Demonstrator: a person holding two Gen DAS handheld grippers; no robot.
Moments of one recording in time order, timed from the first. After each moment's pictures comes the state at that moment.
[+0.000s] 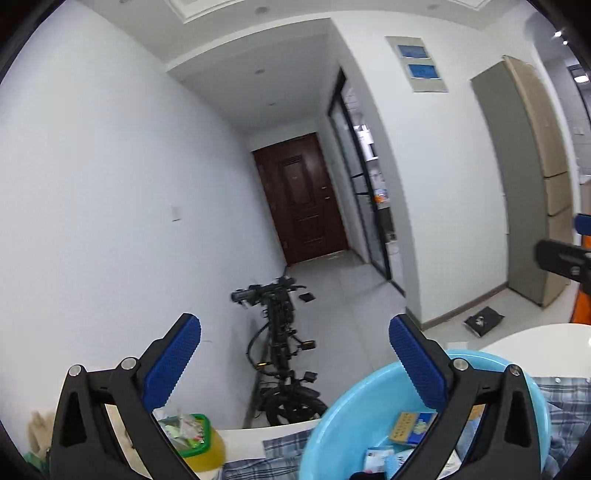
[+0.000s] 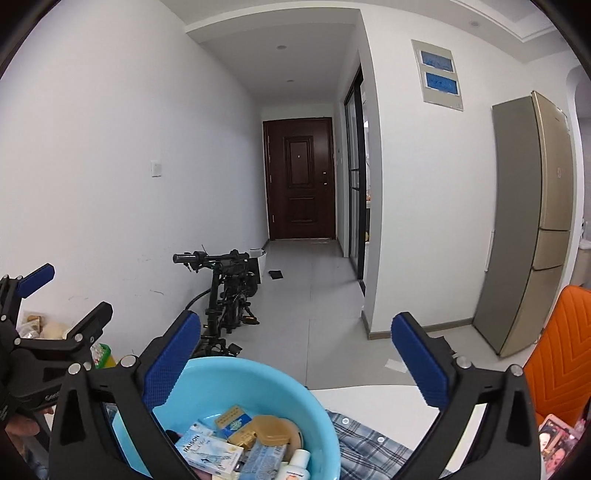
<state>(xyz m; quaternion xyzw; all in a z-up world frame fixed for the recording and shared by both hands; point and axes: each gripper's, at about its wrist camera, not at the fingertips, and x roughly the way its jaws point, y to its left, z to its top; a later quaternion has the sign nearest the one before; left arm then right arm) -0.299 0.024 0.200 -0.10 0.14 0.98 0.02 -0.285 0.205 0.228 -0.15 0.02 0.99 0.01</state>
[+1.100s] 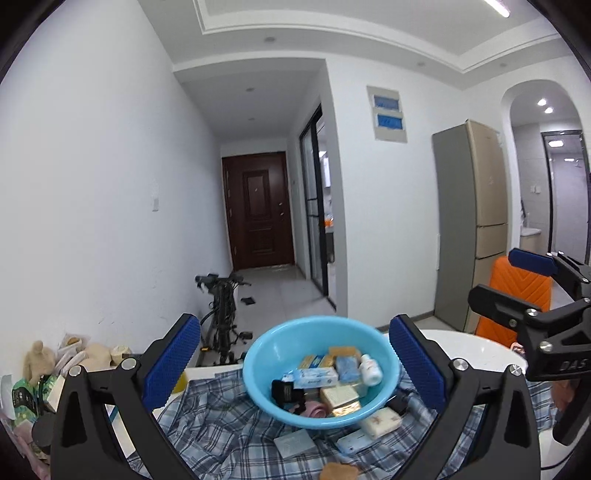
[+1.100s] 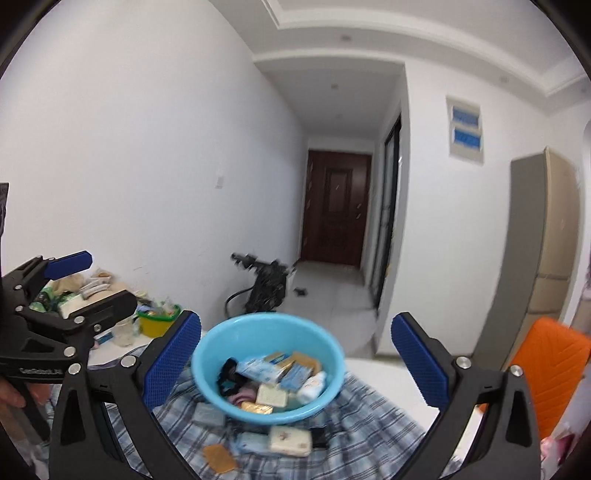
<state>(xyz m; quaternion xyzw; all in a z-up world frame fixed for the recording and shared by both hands) -0.024 -0.010 0.237 -0.09 0.05 0.99 0.12 -0.036 0.152 0.248 -0.09 -0.05 0.99 -0.05</state>
